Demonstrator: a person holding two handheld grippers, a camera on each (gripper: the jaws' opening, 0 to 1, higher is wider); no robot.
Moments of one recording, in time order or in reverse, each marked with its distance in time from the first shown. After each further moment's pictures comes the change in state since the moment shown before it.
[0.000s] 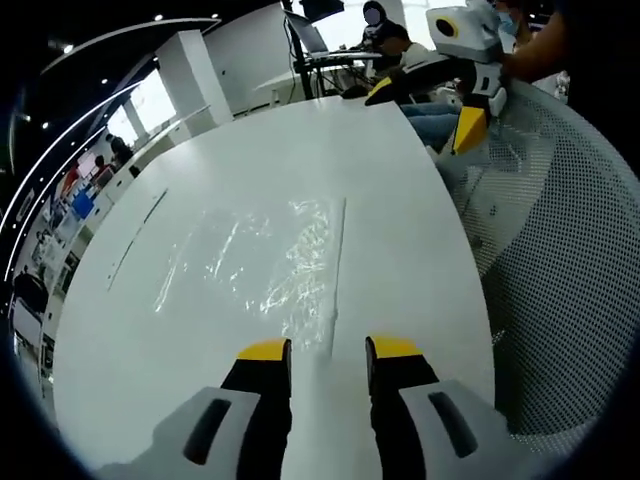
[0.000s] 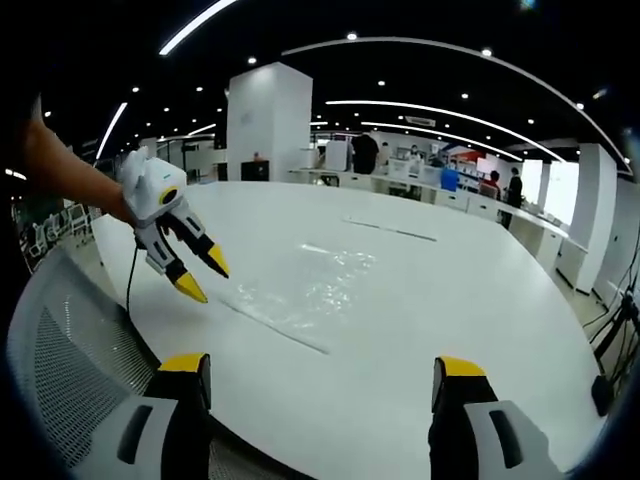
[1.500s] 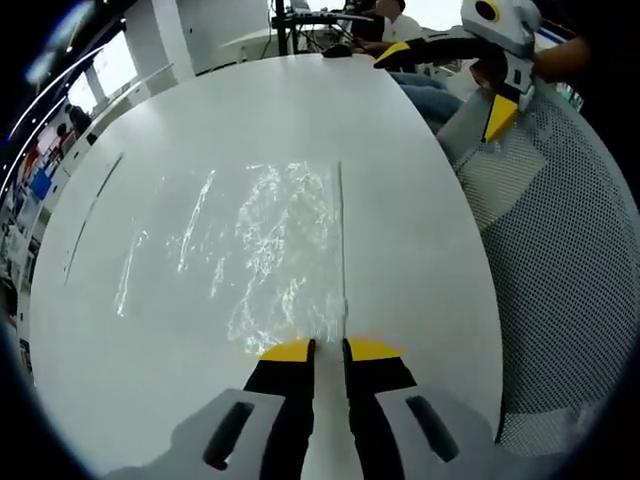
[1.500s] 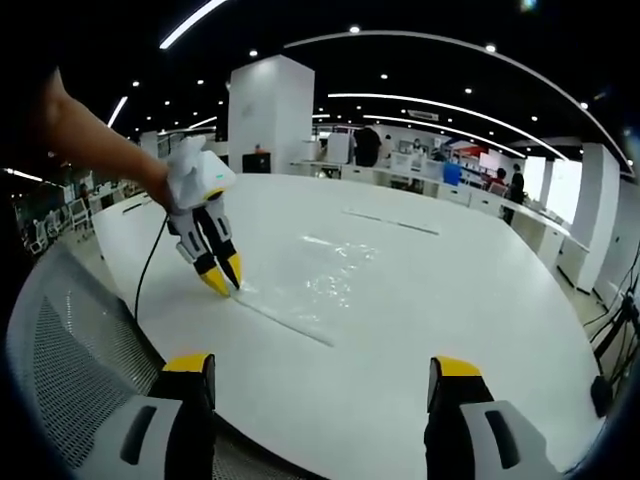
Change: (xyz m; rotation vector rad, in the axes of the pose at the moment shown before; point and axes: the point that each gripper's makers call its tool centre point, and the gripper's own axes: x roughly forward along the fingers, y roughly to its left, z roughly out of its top) left arm 0.025 0.007 -0.006 -0.040 0.176 -0.194; right arm 0.002 0.000 -0.005 -0.005 0.033 0.005
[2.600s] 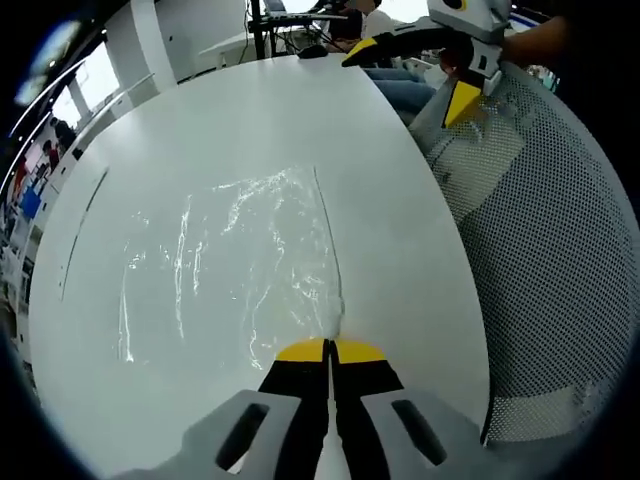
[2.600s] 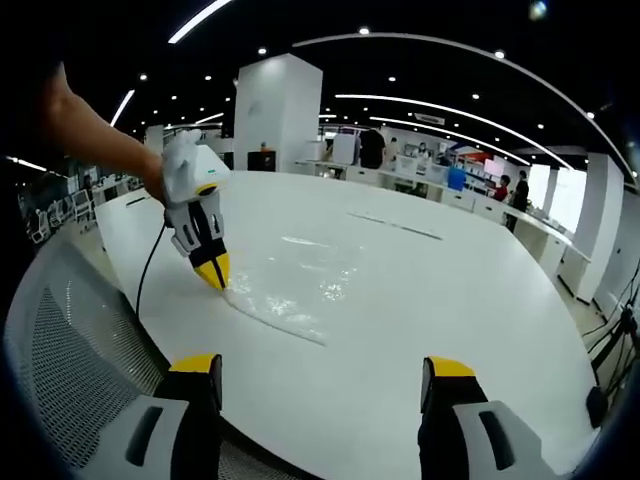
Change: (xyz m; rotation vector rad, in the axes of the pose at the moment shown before) left arm -0.012 -0.016 -0.007 0.073 -0.002 -0.042; right arm -0.001 0.002 0.003 -0.043 0.003 0.002
